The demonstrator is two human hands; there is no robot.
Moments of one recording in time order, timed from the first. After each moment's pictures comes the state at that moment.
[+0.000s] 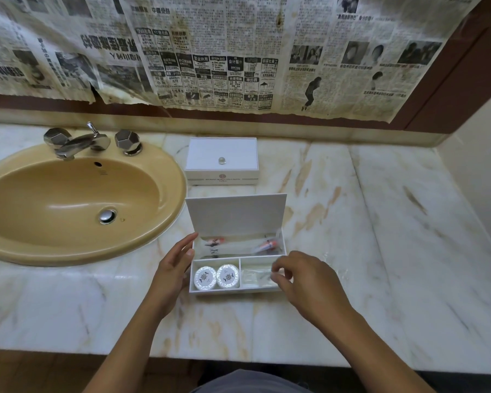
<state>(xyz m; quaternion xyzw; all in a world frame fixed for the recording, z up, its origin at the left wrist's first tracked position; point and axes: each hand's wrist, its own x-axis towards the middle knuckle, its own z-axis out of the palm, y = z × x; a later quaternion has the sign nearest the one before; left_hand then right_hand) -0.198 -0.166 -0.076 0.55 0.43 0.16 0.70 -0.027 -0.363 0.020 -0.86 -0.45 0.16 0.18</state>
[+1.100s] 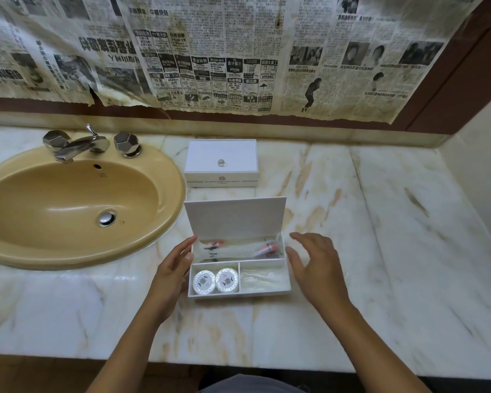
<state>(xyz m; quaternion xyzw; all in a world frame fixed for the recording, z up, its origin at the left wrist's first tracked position) -0.199 -0.164 -0.080 0.57 0.44 0.16 0.68 0.007 -0.356 -0.040 -0.87 -0.34 0.01 0.35</state>
